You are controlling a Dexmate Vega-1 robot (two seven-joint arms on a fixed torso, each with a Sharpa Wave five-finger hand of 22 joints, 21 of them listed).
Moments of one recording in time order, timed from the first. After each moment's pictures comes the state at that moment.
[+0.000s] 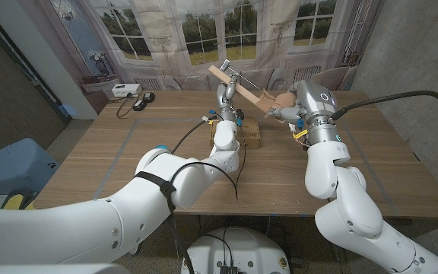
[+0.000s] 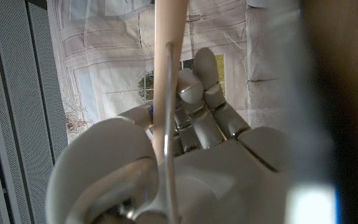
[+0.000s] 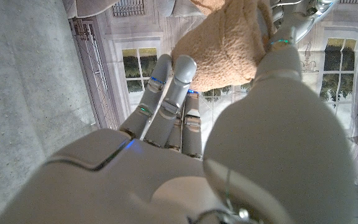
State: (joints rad) left arm 0.34 -0.32 0.28 -0.27 -0.27 -0.96 0.19; left_hand 0.78 0.17 0.79 0.06 0.31 0.34 0.04 1.01 0.77 0.62 -0.09 1.44 1.11 1.18 -0.20 1.28 1.22 0.82 -0.10 1.56 0.37; right arm -1.18 -0.70 -0.62 -2.55 -1.03 -0.95 -0.18; right_hand 1.04 -0.23 0.06 -0.11 0.22 0.84 0.18 0.20 0.34 0.65 0.14 0.73 0.67 1.07 -0.18 0.94 1.22 0.48 -0.05 1.19 0.18
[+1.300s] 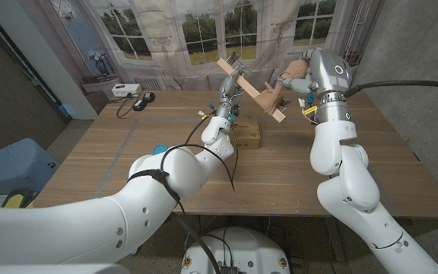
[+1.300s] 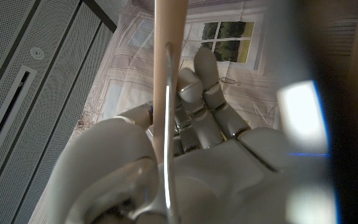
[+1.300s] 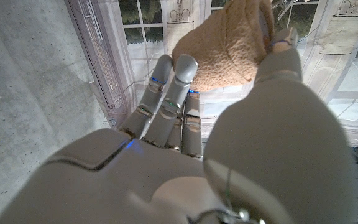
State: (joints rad) left arm 0.32 -0.38 -0.26 -0.34 -0.30 -0.72 -0.61; left_hand 0.78 0.17 0.79 0.06 0.31 0.34 0.04 1.02 0.75 0.63 -0.08 1.44 1.11 1.18 -0.20 1.26 1.22 0.82 -0.10 1.56 0.37; right arm -1.19 -0.50 -0.40 -2.43 -1.11 -0.64 -0.21; right_hand 1.03 -0.22 0.06 -0.11 0.23 0.84 0.18 0.20 0.33 0.67 0.13 0.72 0.68 1.07 -0.18 0.92 1.22 0.47 -0.05 1.19 0.18
